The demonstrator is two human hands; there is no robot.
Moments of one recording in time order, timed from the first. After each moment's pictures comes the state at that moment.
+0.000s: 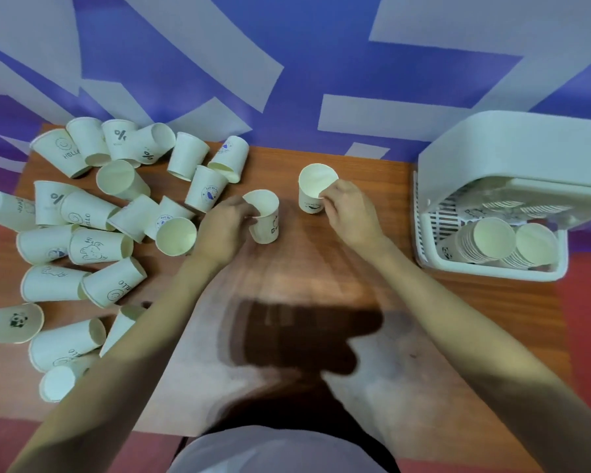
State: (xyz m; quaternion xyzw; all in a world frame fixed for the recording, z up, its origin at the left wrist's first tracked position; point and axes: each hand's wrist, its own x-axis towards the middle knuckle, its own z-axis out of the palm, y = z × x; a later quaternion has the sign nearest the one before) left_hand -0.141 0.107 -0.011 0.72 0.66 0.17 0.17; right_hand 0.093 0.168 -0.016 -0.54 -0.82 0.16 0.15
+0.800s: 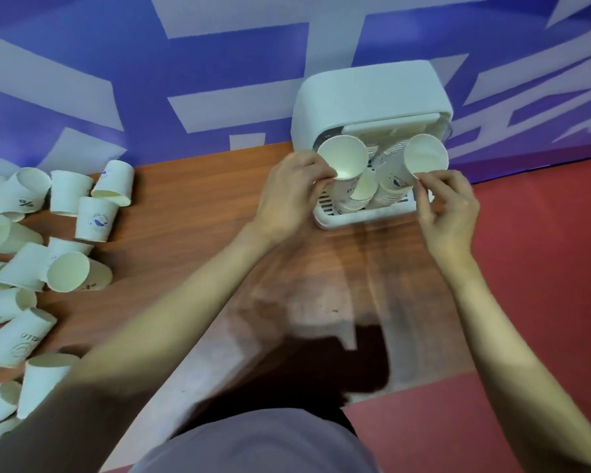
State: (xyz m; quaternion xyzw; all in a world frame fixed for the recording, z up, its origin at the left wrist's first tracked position) left_hand 0.135 0.111 0.073 0.84 0.41 0.31 0.16; right_hand 0.375 0.038 0.044 -0.68 -0.61 -0.03 0.42
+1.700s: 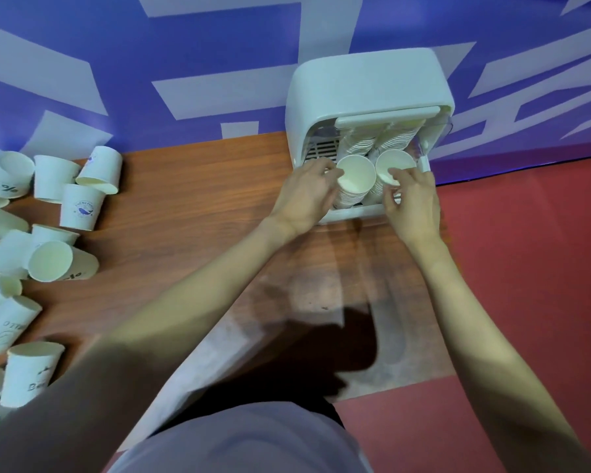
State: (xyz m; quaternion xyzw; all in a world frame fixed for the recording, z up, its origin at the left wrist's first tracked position) left_hand 0.180 0.125 0.020 0.88 0.42 0.18 0.15; right_hand 0.377 0.074 0.016 -0.76 -0.62 0.07 0.20
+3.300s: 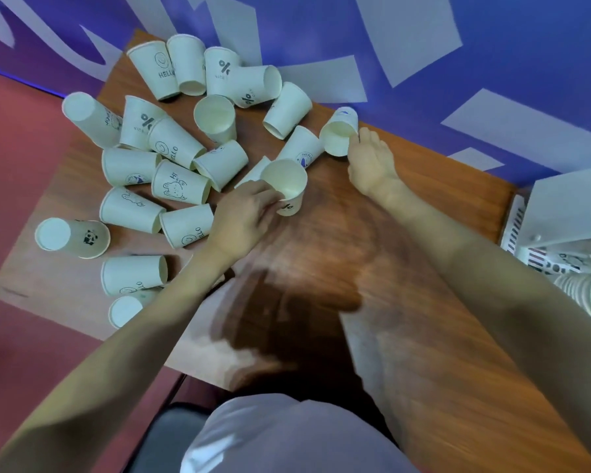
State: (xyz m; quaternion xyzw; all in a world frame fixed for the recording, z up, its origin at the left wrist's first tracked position) left_hand -0.246 0.041 -0.012 0.67 0.68 0.24 0.16; right_hand -0.074 0.230 -0.047 -0.47 -0.87 0.03 -0.12
